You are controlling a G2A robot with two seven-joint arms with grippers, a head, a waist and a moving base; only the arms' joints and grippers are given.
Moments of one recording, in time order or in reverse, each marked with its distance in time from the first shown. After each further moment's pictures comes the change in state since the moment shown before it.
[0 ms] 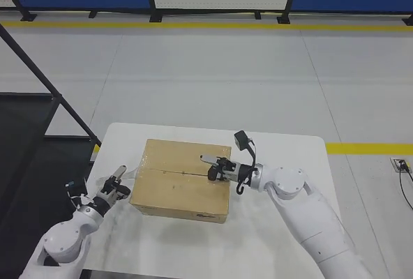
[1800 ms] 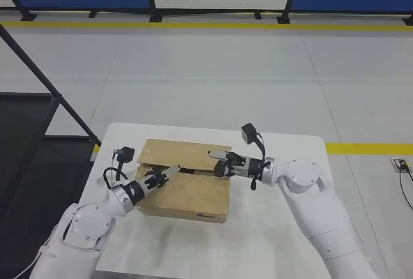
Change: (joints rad) left arm -0.143 0.020 0.208 -0.230 0.392 -0.121 -0.187; right arm -0.023 0.015 0.121 -0.100 -0.033 0.071 0.137
